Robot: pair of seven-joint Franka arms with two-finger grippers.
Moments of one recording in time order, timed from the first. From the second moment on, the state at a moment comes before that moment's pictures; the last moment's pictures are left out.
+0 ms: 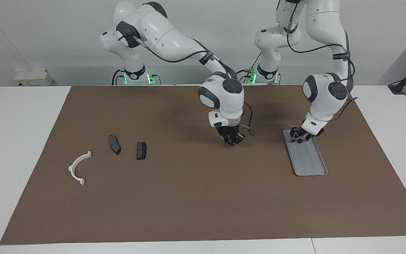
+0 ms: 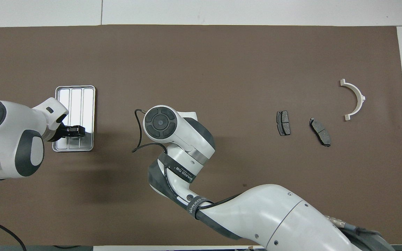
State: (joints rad) left arm 0.11 0.13 -0.11 -2.26 0.02 2.38 0.00; right arm 0.52 0.72 0.29 -1.44 -0.22 2.22 1.54
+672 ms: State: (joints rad) left arm 0.10 0.13 -0.12 -2.20 0.02 2.36 0.00; right arm 0.52 0.72 0.28 -1.42 -0.24 2.16 1.54
